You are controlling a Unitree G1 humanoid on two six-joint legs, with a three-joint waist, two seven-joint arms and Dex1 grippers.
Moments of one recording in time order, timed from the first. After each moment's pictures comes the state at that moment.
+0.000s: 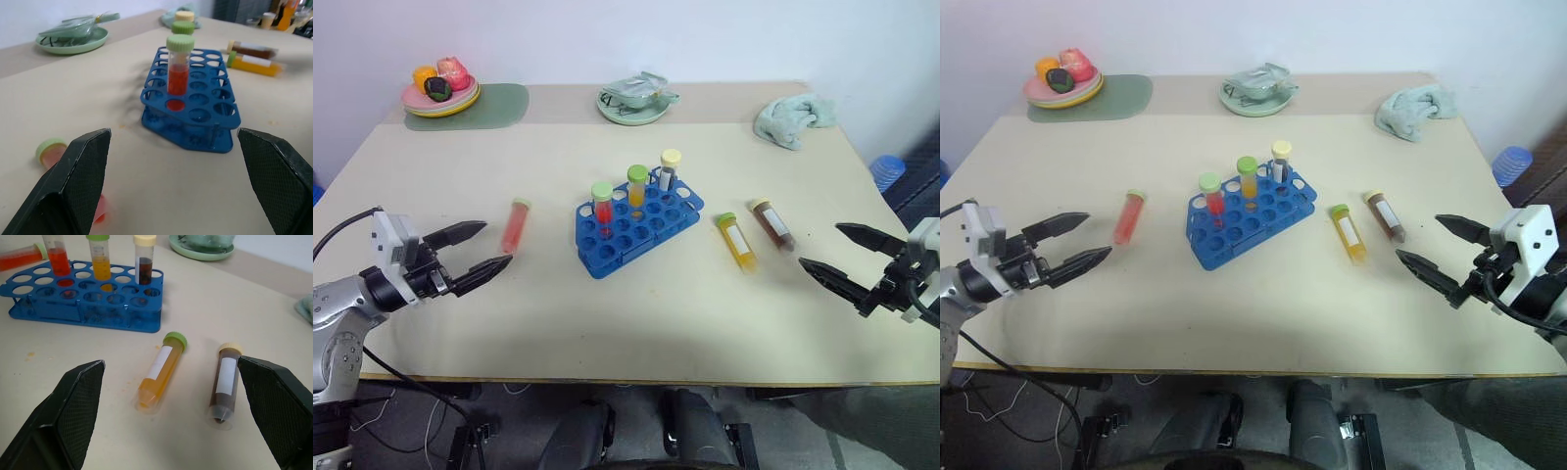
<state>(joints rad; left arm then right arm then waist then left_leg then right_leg) -0.03 0.78 0.40 -0.09 -0.64 0.25 -1.08 0.18 -0.85 -0.63 -0.39 0.66 0.48 0.87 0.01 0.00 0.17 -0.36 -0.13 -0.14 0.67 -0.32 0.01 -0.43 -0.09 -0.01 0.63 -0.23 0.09</state>
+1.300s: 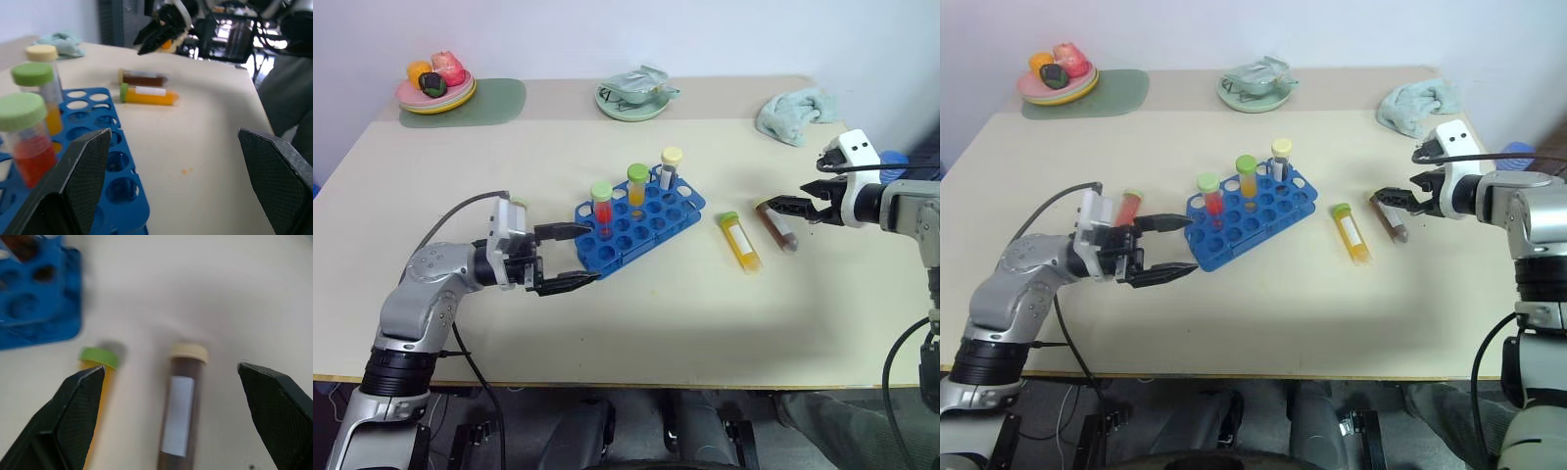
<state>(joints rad) -0.33 0.64 0.02 -0.12 -0.59 0.29 -1.24 -0.78 -0.94 0.01 0.32 0.40 0.96 0.78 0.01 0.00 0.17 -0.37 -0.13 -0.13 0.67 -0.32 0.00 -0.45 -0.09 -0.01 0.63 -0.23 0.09</state>
